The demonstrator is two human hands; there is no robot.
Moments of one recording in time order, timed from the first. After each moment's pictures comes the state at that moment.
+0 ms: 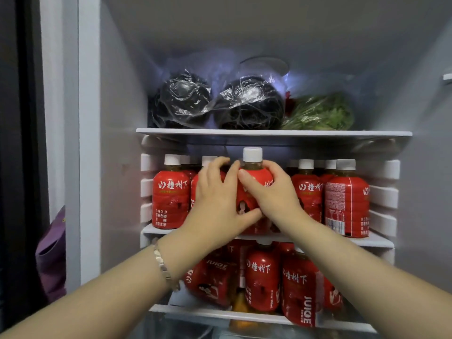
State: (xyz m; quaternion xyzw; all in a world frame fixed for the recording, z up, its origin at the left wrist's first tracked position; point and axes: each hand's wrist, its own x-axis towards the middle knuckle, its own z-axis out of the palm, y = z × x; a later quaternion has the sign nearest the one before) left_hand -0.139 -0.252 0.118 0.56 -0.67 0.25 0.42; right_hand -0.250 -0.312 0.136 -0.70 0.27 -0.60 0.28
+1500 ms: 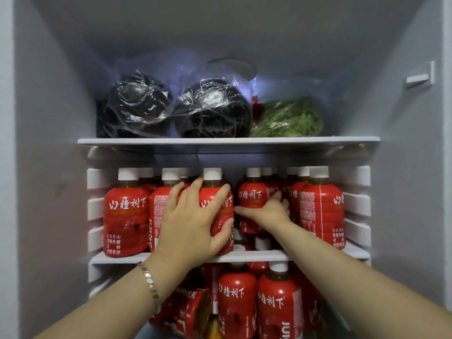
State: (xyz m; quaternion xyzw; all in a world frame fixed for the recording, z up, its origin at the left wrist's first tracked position) left_hand -0.133 -0.308 0.104 0.53 -0.64 0.44 0.33; right_hand -0.280 -0.400 0.123 -0.62 0.58 -0.44 0.28
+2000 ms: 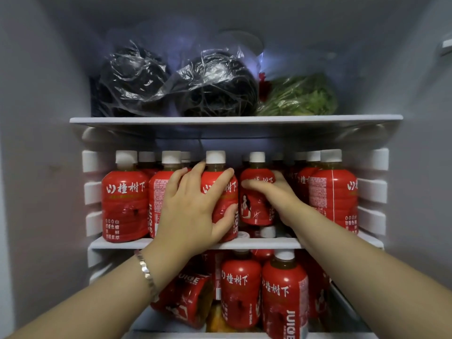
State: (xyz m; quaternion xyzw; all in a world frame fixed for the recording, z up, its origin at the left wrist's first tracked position) left_hand -0.132 -0.313 0.101 0.52 -0.64 0.45 0.35; right_hand -0.286 -0.414 0.122 -0.61 0.37 -0.54 0.44
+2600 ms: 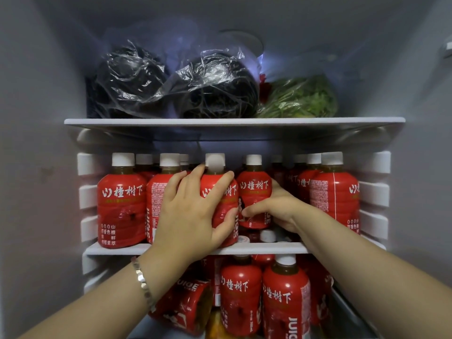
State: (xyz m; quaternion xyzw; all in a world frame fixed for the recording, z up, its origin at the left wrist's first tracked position) left_hand -0.131 -0.314 0.100 0.50 -0.63 0.46 0.37; right_hand -0.292 -0.420 0.115 -0.69 0.38 -0.44 0.44
